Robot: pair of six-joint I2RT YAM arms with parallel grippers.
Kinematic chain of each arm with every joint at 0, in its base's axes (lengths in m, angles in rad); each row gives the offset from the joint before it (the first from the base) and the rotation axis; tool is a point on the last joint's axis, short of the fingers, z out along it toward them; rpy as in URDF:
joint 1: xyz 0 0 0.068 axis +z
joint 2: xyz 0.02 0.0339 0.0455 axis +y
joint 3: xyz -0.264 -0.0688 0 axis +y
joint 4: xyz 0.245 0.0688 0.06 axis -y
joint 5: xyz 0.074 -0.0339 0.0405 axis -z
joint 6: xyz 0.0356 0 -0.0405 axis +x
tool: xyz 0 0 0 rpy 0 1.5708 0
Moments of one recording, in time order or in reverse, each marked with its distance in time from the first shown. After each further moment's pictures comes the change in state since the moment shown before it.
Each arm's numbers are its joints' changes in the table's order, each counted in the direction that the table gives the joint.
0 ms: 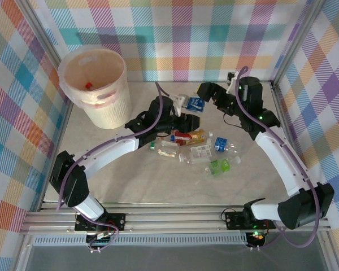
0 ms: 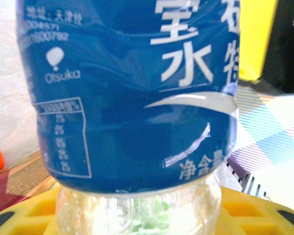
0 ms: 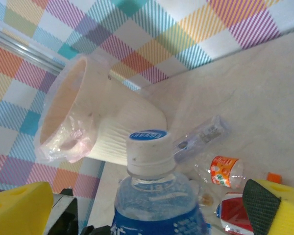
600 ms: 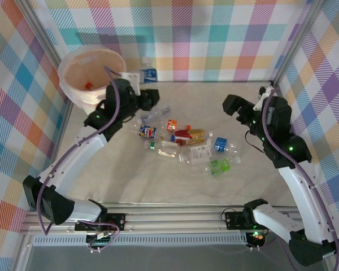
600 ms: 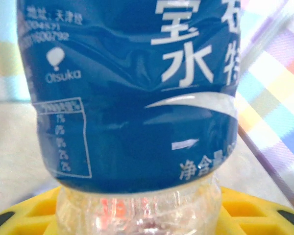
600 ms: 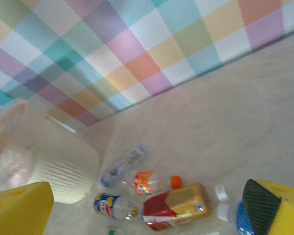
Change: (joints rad) left arm 0.316 -0.217 -0.098 -0.193 -0.237 0.163; right arm 0.000 -0.344 0.060 -0.315 0.412 -0.088
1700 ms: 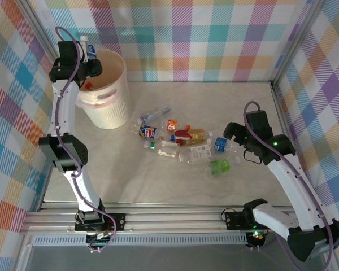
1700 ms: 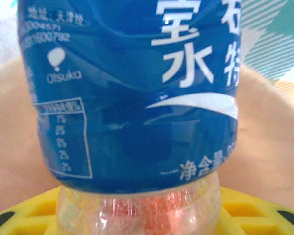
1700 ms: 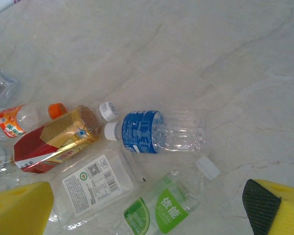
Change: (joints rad) left arm 0.550 0.611 -0.766 -0.459 0.064 0.254; right arm -0.016 0.061 0.160 -0.296 0.132 0.016
